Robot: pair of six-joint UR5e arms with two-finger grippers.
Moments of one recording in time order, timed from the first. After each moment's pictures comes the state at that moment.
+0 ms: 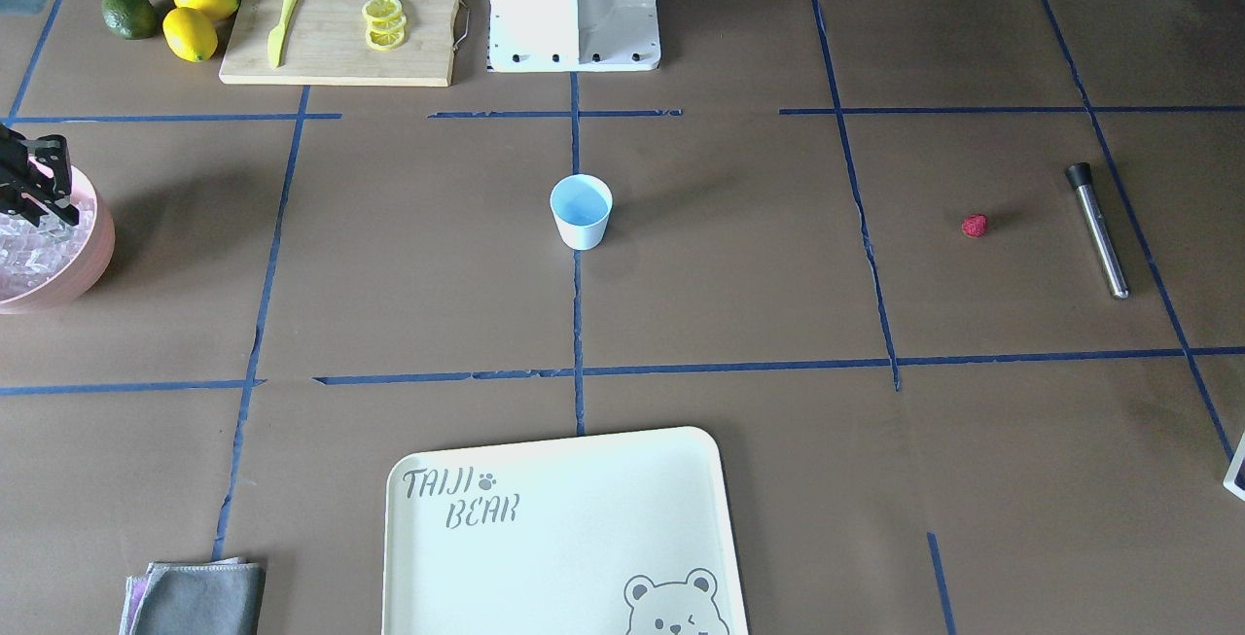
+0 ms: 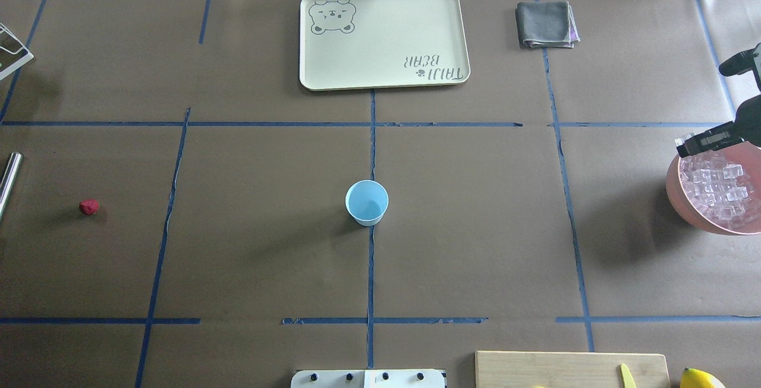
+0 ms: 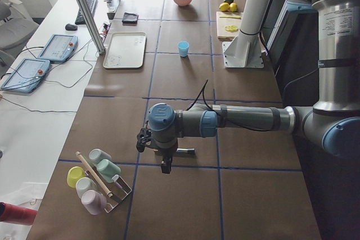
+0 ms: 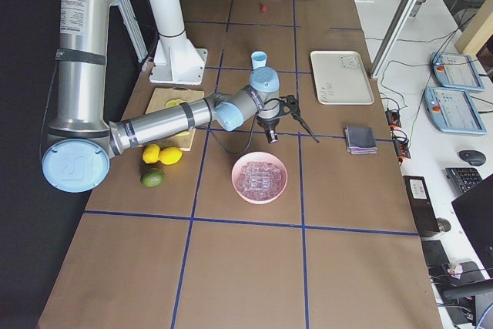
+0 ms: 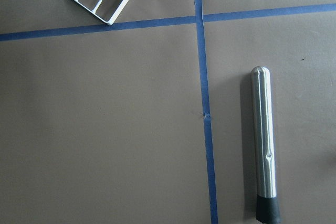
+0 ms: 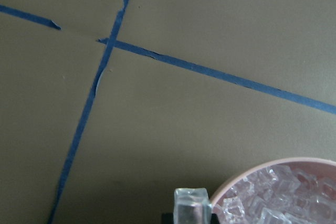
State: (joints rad) left arm -1.55 -1.45 -1.72 -1.52 -2.33 0.09; right arm 1.08 -1.63 1.96 -1.25 2.22 0.51
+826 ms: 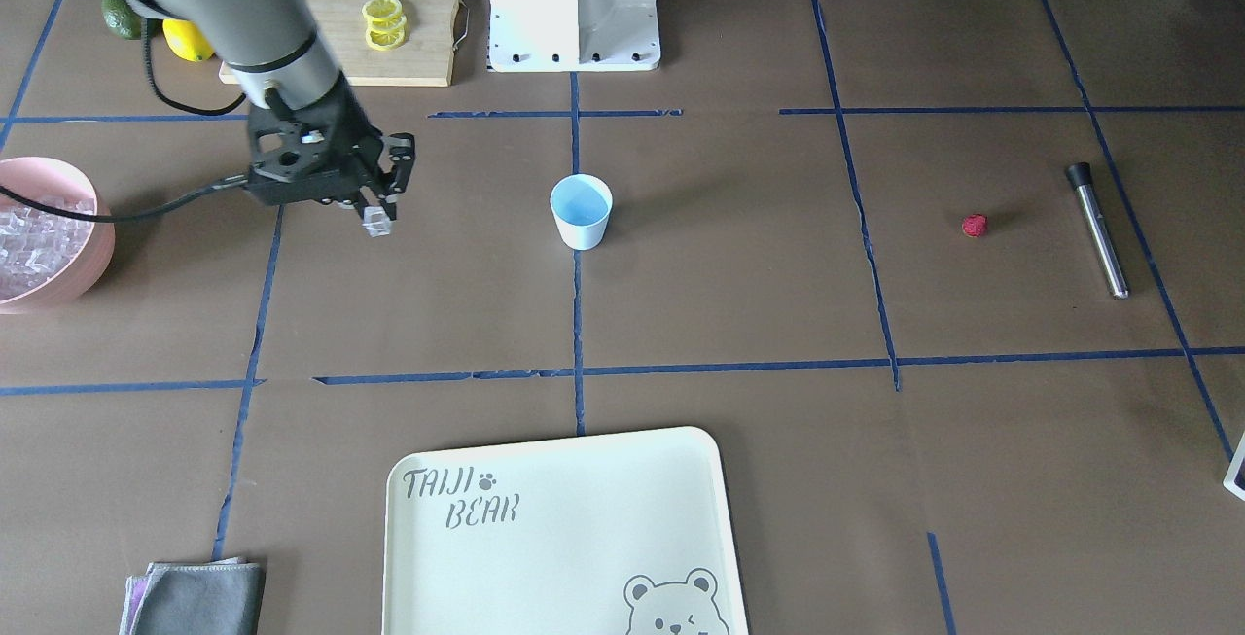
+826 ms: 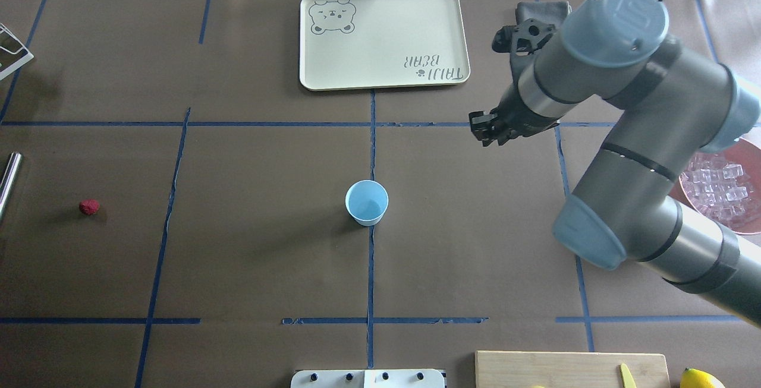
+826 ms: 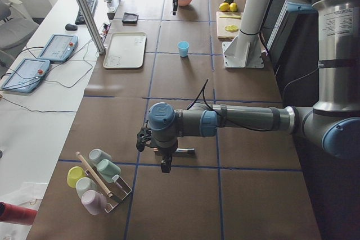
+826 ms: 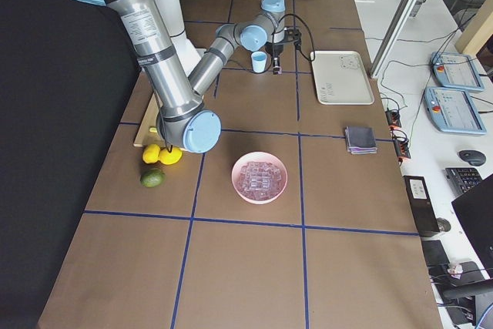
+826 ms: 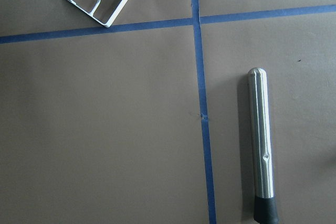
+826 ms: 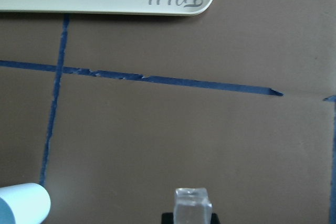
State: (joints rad) left arm -1.55 -1.45 -1.73 -1.52 -2.34 0.09; right arm 0.68 -1.02 1.94 -1.69 1.97 1.02
